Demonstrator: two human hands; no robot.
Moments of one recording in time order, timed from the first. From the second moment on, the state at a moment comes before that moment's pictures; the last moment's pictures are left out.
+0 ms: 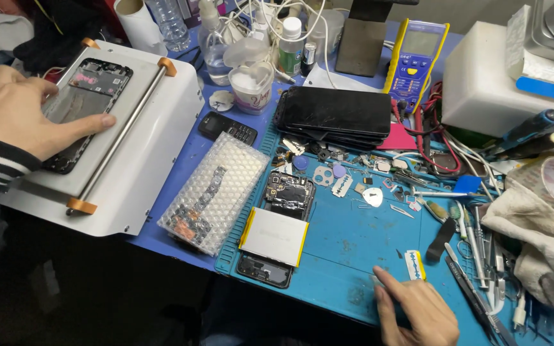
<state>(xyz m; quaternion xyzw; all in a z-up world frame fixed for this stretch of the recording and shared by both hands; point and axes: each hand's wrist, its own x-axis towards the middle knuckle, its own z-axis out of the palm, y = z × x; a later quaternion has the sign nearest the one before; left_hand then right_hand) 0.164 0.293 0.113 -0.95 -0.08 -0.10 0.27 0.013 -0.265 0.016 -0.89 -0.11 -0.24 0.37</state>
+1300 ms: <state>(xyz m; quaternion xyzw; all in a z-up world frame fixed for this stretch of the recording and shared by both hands) 0.023 0.089 0.186 -0.82 0.06 -0.04 -0.56 0.013 -0.264 0.028 -0.90 -0.14 -0.24 0.34</state>
